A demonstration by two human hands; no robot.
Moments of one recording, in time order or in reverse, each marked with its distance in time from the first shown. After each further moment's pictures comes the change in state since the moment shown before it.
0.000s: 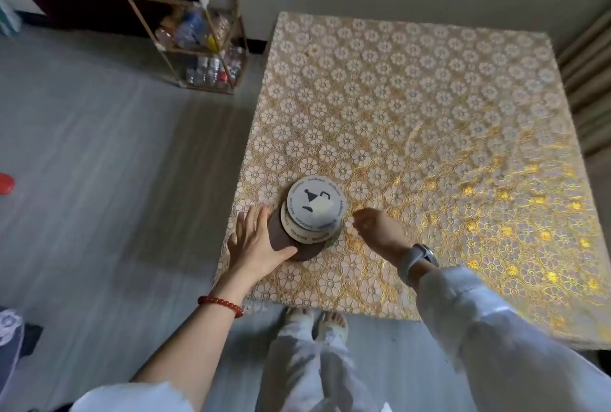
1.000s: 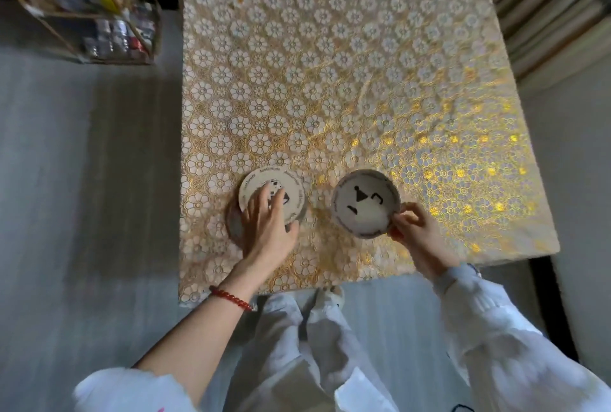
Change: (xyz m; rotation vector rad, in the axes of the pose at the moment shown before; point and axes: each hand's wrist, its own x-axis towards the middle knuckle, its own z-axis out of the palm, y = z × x) left_hand 0.007 0.066 0.032 -0.017 0.028 0.302; right_hand -0.058 0.086 -0.026 0.830 0.368 0.377
